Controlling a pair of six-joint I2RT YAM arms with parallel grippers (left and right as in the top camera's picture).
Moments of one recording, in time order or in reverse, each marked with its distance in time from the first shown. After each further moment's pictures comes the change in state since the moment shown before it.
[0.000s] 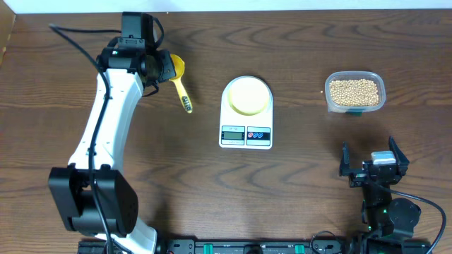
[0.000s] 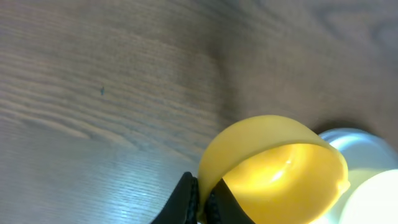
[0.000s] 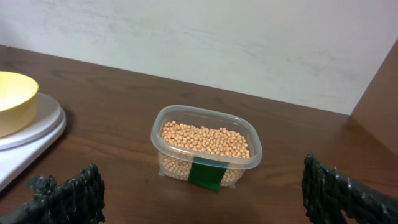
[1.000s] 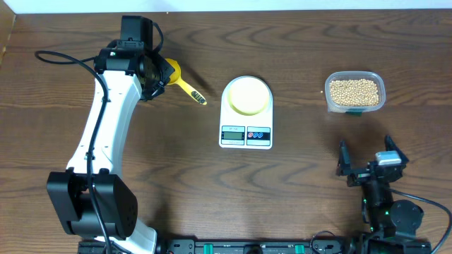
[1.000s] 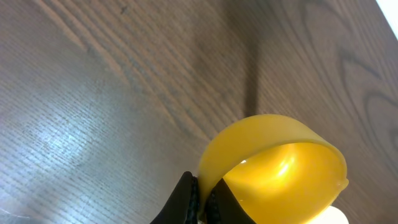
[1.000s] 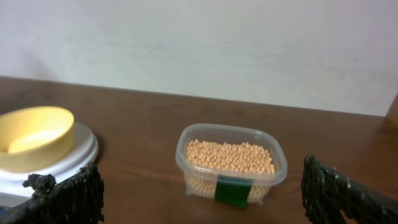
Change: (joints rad) left arm 0.000 -0.014 0.000 -0.108 0.000 -0.460; right arm 0.000 0.024 0.035 0.042 -0.068 0.146
